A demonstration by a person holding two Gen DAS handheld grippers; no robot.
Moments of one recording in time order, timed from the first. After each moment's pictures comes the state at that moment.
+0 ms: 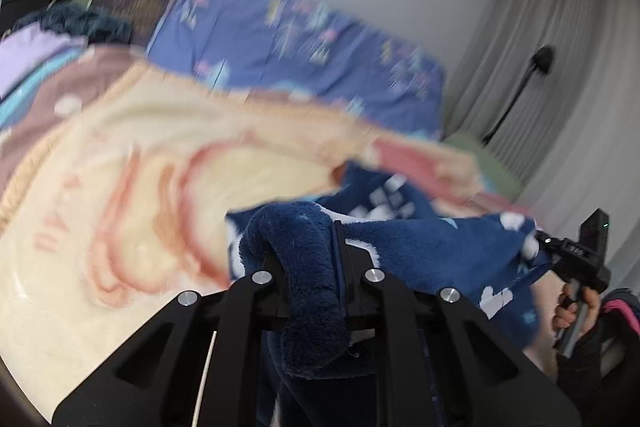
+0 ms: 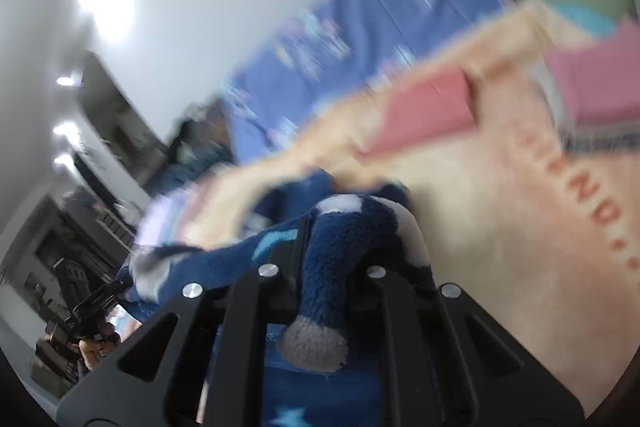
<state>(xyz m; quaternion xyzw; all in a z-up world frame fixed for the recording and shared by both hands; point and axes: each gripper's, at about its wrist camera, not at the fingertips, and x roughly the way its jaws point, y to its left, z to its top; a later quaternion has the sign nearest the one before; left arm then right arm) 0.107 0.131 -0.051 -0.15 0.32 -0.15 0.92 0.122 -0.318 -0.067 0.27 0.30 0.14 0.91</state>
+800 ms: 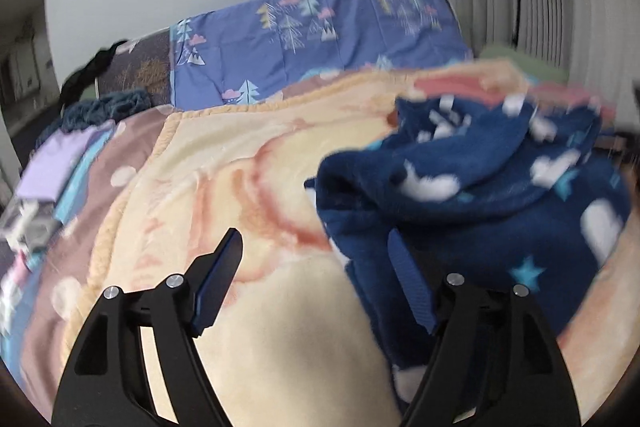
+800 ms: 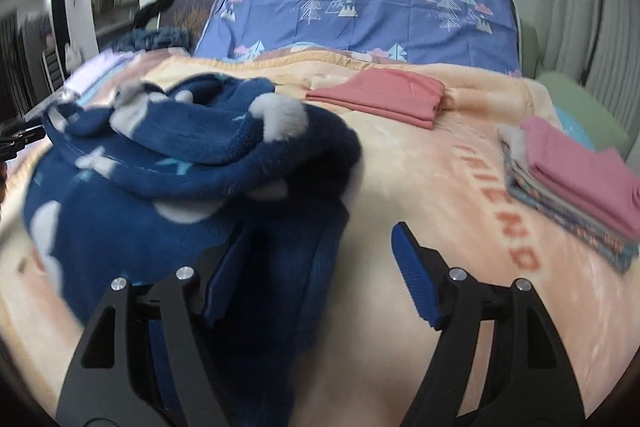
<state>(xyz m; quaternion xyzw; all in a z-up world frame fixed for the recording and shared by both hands) 0.069 0.126 -0.066 0.11 0.29 -0.09 0.94 0.094 -0.290 -0.093 -0.05 0.31 0.10 0.94</state>
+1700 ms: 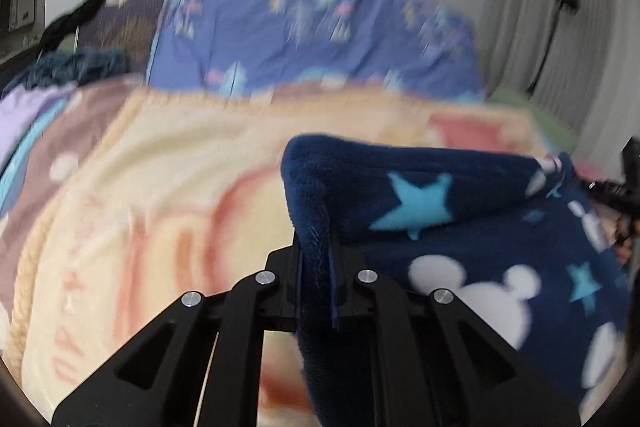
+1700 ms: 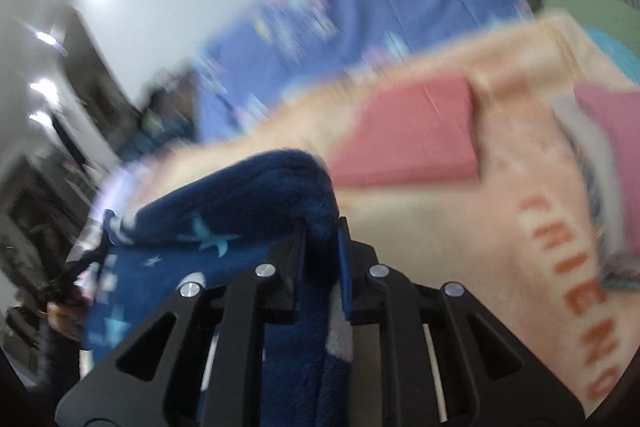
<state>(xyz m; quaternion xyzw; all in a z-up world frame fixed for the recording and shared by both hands) 0.224 0.122 -0.082 -0.02 0.36 -0.10 0.93 0.237 -0.326 -0.084 0.18 0.34 0.12 0.91</state>
